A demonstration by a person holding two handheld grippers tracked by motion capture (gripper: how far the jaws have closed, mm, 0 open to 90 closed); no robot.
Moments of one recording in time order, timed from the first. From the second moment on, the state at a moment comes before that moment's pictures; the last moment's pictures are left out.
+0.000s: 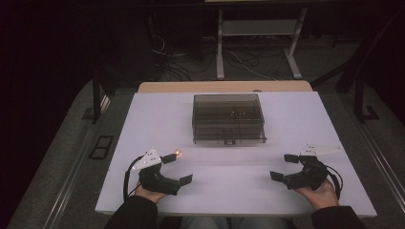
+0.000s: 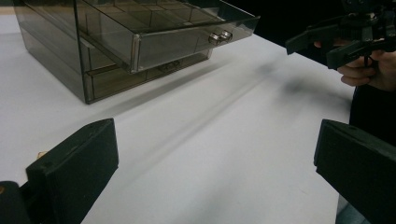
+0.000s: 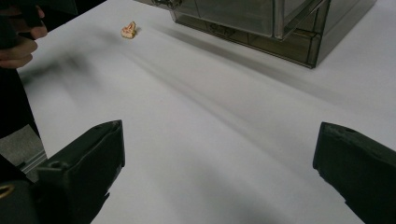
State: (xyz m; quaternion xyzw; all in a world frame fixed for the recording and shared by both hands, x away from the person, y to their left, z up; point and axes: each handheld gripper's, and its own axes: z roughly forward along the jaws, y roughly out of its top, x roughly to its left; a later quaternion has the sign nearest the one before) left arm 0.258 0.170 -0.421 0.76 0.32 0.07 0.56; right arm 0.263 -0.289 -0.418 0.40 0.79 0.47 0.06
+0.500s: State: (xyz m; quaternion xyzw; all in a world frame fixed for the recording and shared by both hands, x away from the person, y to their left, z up) left arm 0.259 0.171 -0.422 0.76 0.32 0.07 0.56; right arm 0.262 -0.287 -0.418 0.40 0.79 0.46 0.05
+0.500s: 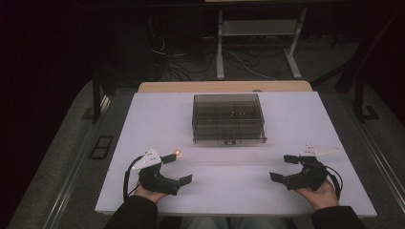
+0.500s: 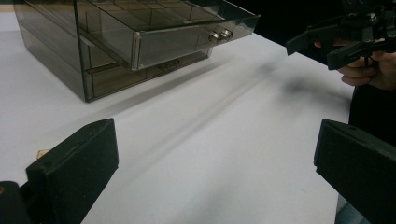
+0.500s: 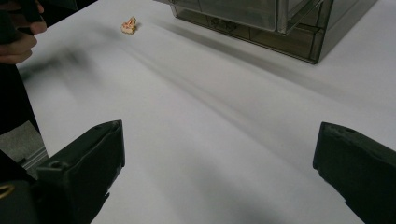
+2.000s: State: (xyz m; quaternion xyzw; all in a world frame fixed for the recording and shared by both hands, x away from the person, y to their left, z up) left arm 0.277 0.176 -0.382 0.81 0.30 0.07 0.50; right arm 0.260 -0.288 -0.421 0.40 0.79 0.45 0.05
